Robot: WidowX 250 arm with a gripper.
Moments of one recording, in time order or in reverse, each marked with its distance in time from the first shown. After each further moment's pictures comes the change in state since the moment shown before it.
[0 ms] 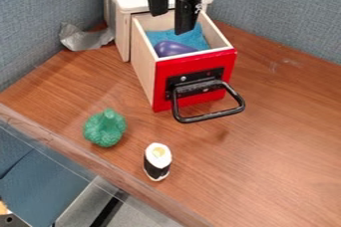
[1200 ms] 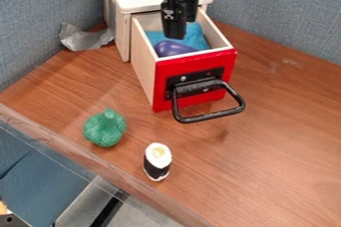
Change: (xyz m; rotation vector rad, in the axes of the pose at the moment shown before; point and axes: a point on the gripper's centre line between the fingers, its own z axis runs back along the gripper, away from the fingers) arm 0.012 -0.002 -0.016 -0.137 -0.022 -0.944
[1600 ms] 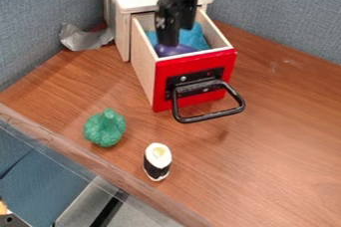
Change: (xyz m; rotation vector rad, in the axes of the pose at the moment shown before) arm -0.008 -0.006 -0.016 -0.006 0.026 -0.074
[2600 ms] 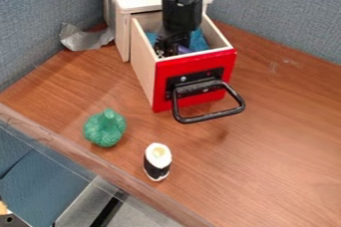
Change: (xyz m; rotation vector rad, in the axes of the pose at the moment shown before) arm -0.009 0.008 -0.042 0.034 -0.020 0.075
